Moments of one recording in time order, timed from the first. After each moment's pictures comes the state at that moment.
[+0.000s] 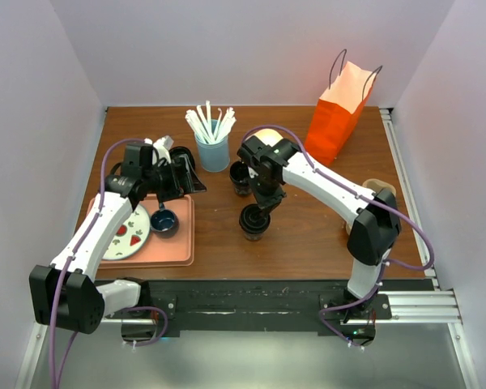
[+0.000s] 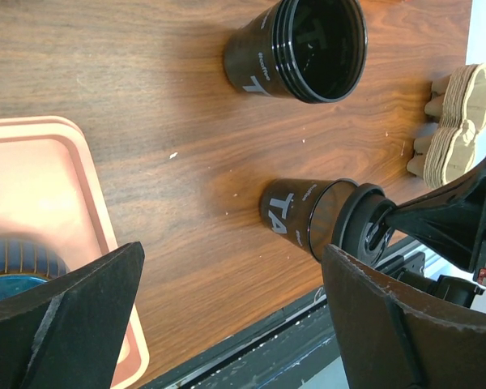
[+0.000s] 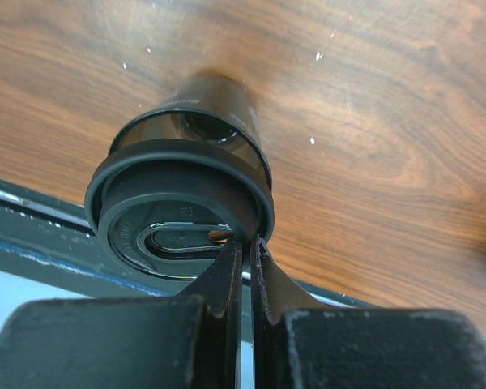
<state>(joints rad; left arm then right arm) -0.18 1.20 0.99 -0.59 0.44 -0.48 0.78 1.82 1.69 -1.22 0.05 0.37</state>
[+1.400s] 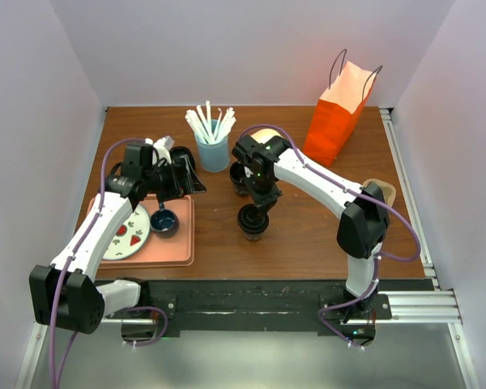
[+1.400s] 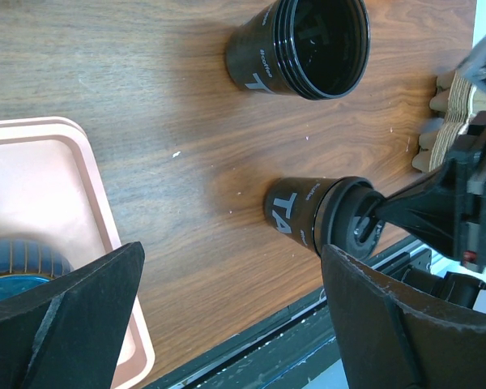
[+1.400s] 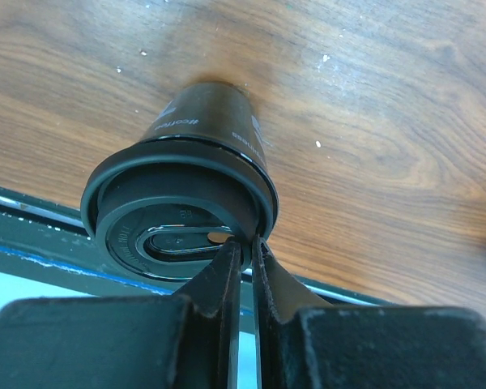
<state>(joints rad) -0.18 1.20 0.99 -0.59 0.44 -0.46 0.78 1.91 1.76 -1.26 0.04 0.38</state>
